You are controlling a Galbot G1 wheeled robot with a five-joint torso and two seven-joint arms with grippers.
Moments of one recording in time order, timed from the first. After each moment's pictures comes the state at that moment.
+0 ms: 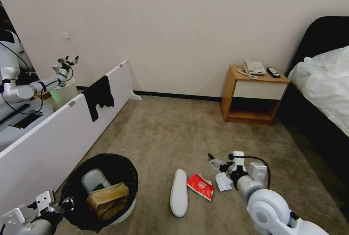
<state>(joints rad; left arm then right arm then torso) 1.60 -1.33 -0.97 -2.17 -0.94 0.74 -0.31 -1.01 0.83 -0.07 2.01 1.16 -0.33 0.66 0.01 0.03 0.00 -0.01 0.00</state>
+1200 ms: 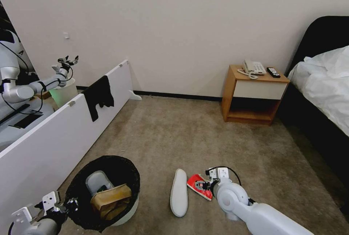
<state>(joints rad) 1.57 -1.34 -0.95 -2.11 -0.90 0.74 -0.27 -0.75 0.94 -0.35 1.66 1.27 -0.48 0.74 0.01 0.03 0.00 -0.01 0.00</state>
